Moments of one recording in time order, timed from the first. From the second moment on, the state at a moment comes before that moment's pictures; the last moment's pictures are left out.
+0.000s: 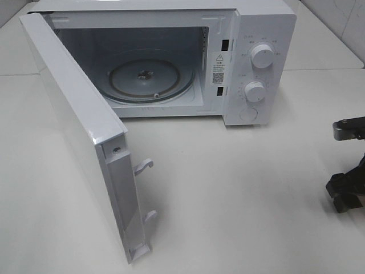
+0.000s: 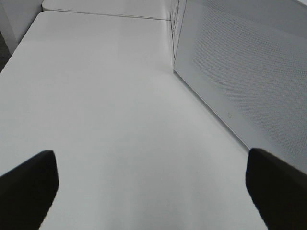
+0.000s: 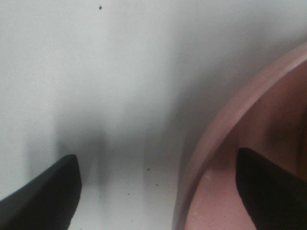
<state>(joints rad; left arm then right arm) 0.04 0.00 -0.51 -0.10 1.08 0.01 0.00 1.71 -0.62 -0.37 0.35 0.19</state>
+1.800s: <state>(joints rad) 0.04 0.00 -0.51 -0.10 1.08 0.01 0.20 1.59 -0.68 -0.50 0.66 0.30</state>
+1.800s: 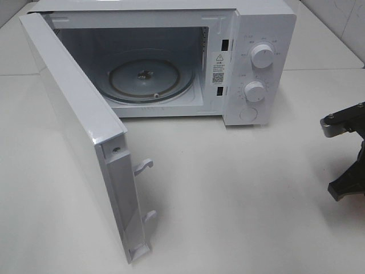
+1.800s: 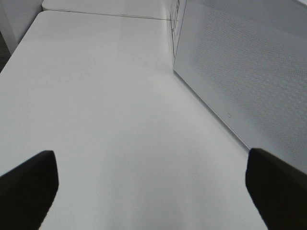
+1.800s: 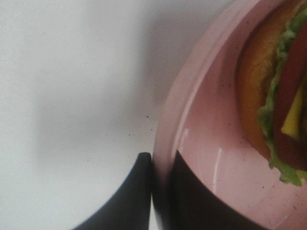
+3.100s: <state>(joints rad) 0.04 0.00 -0.51 -0.10 1.08 0.01 0.61 1.27 -0.61 -0.61 0.88 0.35</state>
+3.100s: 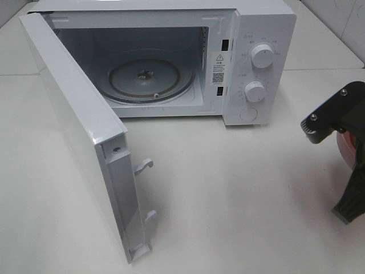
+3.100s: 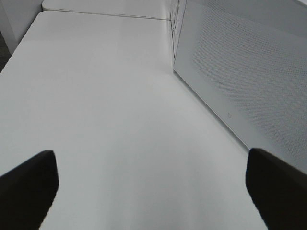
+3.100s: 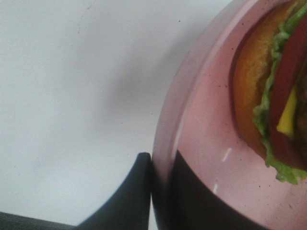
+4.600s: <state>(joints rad) 0.04 0.00 -0.51 -0.10 1.08 0.01 0.87 1.11 -0.47 -0.71 0.62 -0.22</state>
